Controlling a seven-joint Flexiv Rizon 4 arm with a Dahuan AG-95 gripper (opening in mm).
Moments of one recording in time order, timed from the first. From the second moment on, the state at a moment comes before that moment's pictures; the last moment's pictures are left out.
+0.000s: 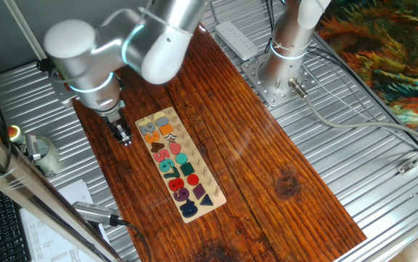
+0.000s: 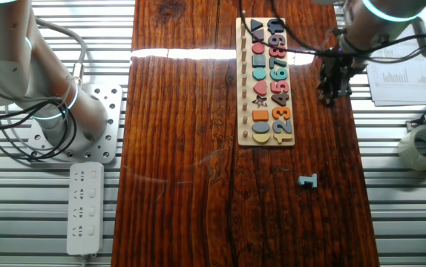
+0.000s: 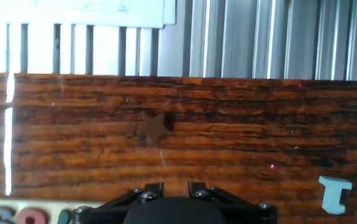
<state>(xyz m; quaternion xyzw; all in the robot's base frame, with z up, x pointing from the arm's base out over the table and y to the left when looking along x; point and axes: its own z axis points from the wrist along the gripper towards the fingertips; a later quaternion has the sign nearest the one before) 0.628 0.044 0.086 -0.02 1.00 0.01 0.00</state>
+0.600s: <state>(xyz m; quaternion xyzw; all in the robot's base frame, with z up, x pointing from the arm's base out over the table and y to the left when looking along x) 0.669 0.069 0.049 0.00 1.00 0.01 0.00</state>
